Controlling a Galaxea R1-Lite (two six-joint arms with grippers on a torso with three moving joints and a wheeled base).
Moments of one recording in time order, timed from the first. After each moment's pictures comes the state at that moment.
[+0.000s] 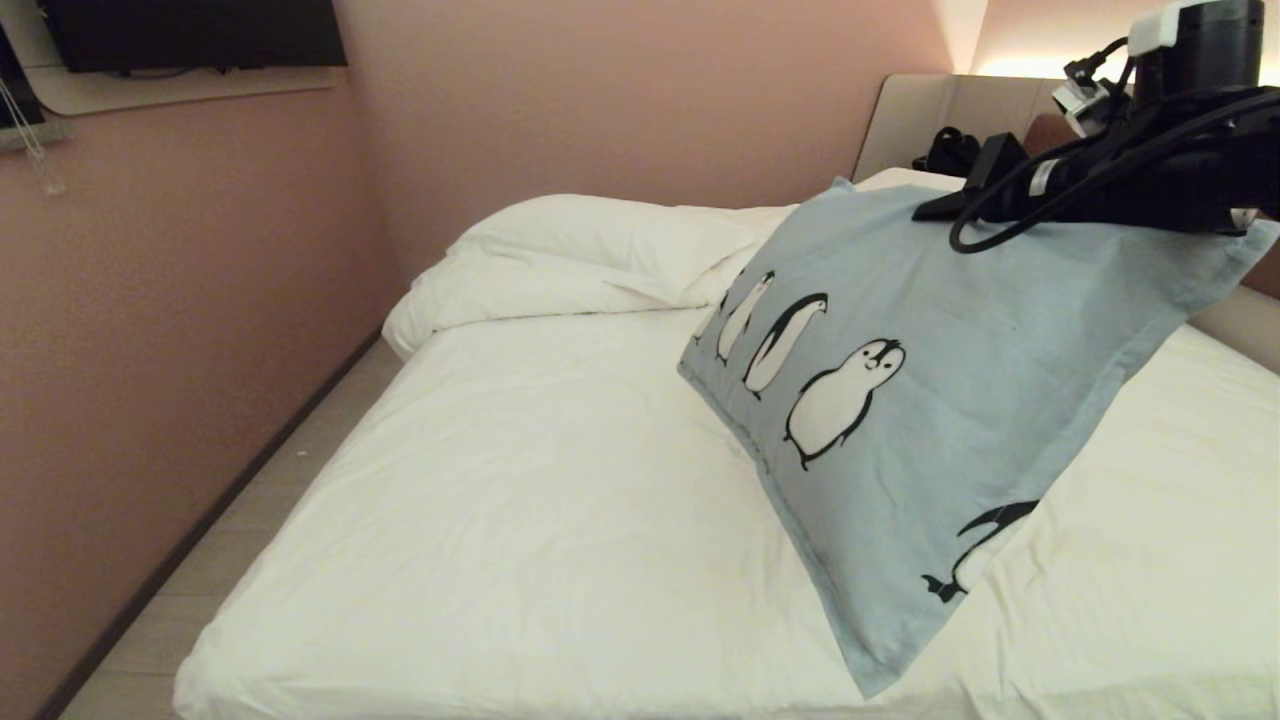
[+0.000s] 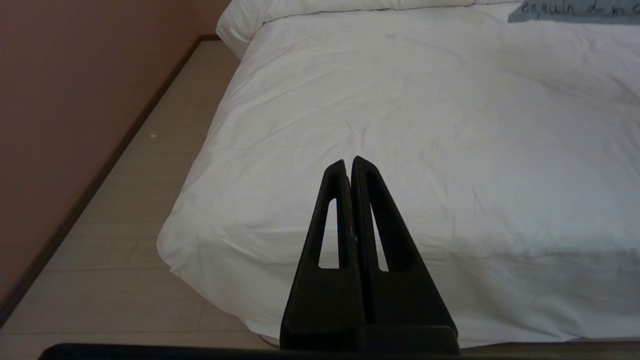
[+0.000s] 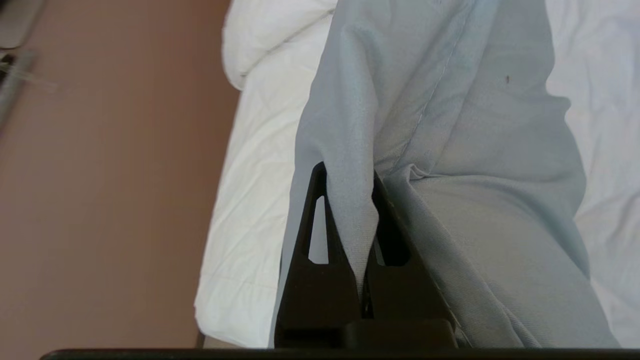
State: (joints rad) left arm 0.00 0.00 0.00 0.00 0.00 0.00; right arm 0.14 1.87 -1.87 0.27 0.29 0.58
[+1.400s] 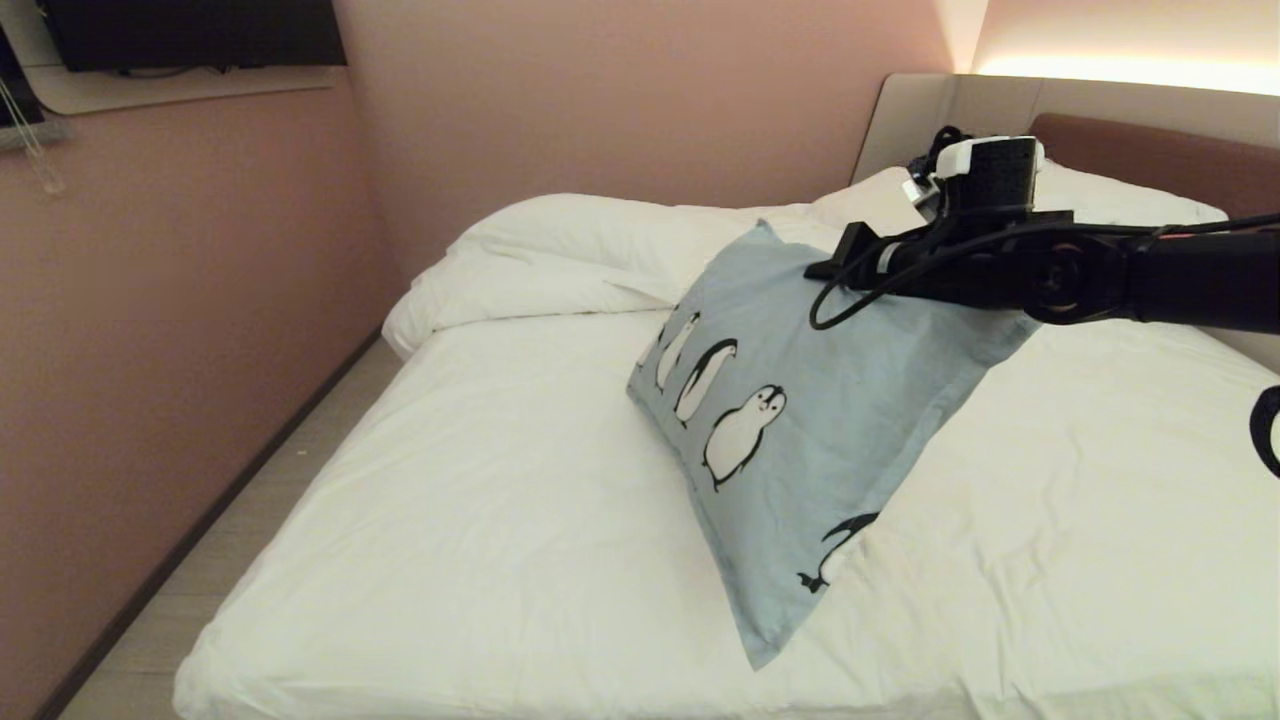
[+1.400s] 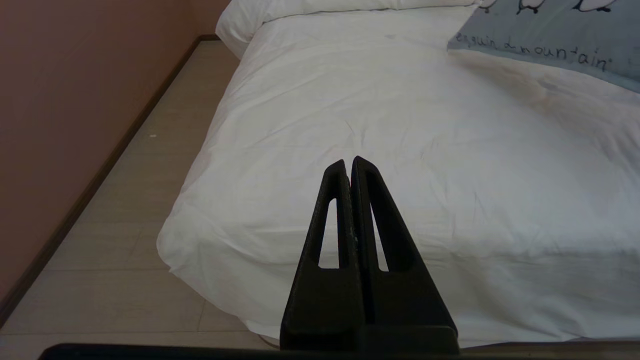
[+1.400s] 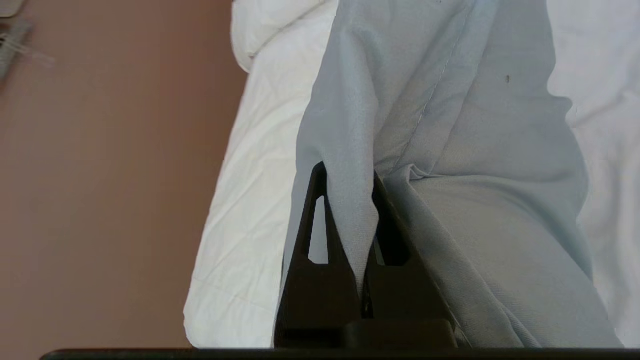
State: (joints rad) left arm 0.00 0.00 0.00 0.00 0.00 0.00; right arm 0.25 2.11 -1.87 -0.01 0.26 0.60
